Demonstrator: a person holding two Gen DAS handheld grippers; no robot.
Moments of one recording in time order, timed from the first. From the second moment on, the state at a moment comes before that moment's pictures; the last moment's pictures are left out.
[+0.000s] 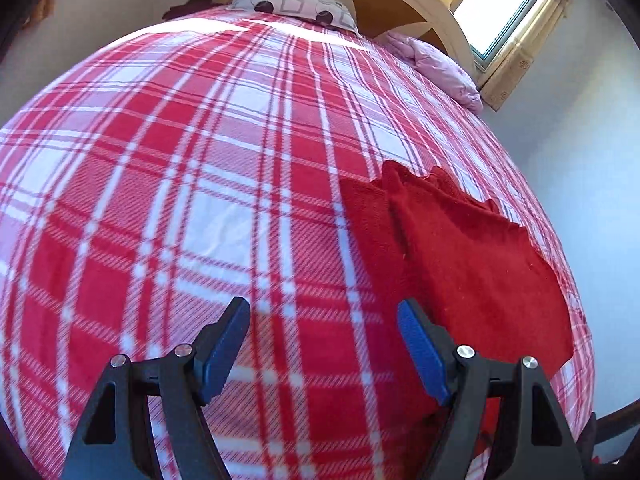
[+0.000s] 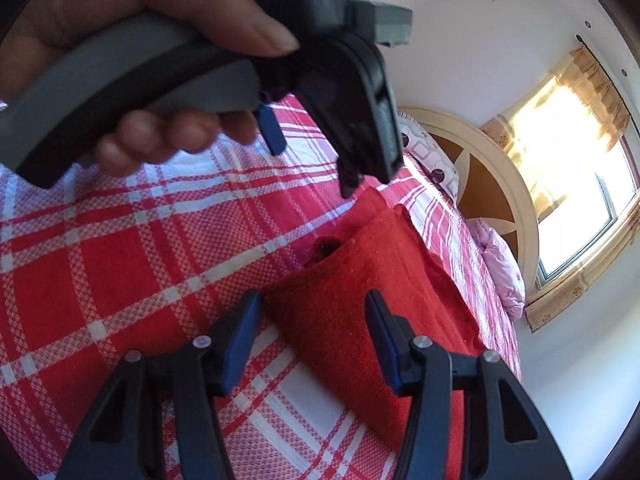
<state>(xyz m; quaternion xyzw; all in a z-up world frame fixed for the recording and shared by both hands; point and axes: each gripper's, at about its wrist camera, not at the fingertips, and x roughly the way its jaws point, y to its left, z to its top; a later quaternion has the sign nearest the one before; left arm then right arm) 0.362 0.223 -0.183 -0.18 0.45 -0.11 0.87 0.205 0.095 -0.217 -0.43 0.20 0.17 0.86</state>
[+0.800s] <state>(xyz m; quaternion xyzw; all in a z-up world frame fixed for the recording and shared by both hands) 0.413 0.228 -0.186 -0.30 0.46 -0.17 0.82 0.195 0.104 -0.222 -0.43 0.20 0.18 0.86</state>
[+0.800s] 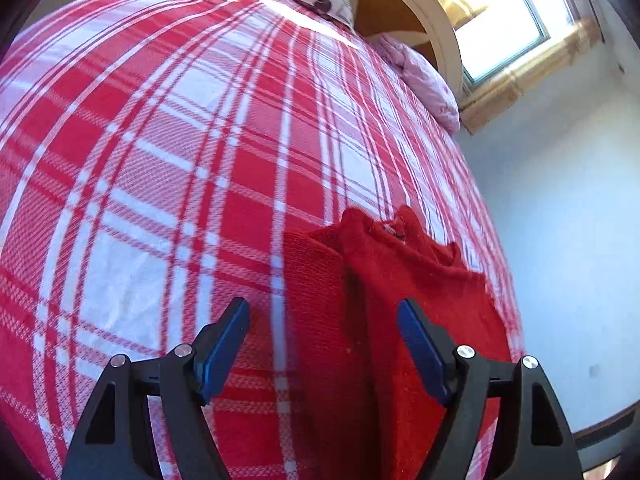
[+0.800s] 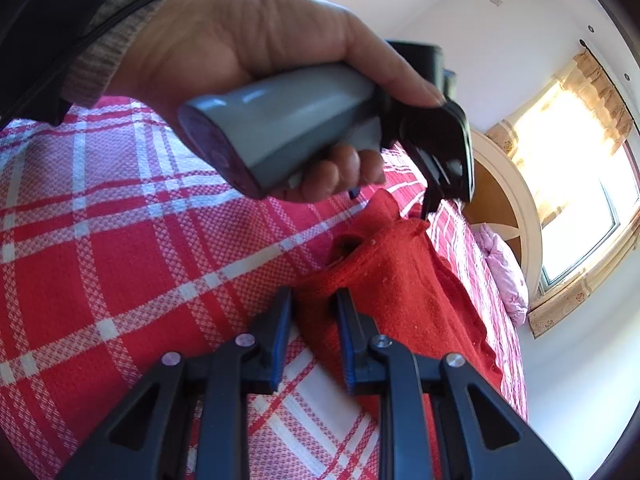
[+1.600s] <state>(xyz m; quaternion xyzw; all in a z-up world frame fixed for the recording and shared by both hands) 0.426 0.193 -0.182 -0.23 0.46 -0.18 0.84 0.202 0.097 -0.220 -0.43 0.20 0.19 0.86</state>
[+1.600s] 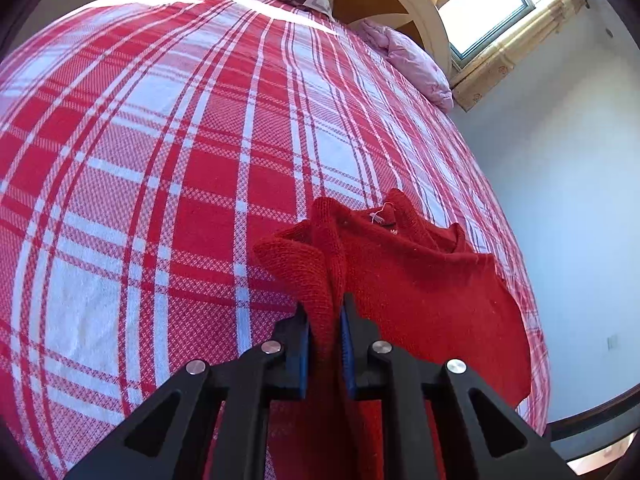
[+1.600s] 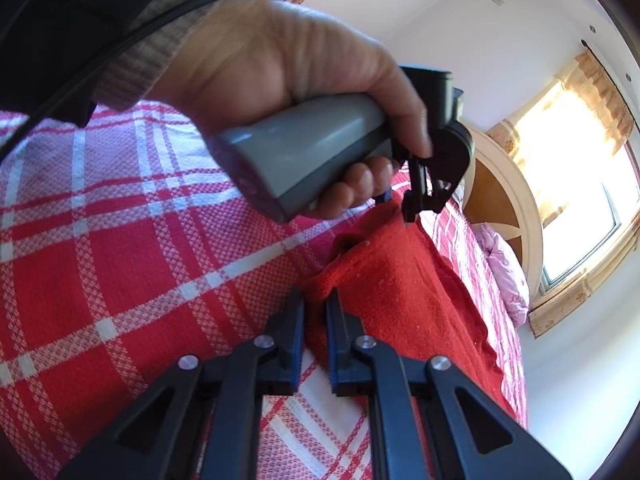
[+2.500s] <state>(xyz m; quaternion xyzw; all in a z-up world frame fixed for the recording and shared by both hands) 0.448 0.057 -0.090 -0.22 0.44 -0.25 0.84 0.231 -0.108 -0.109 -0.01 0.23 0.23 0.94</state>
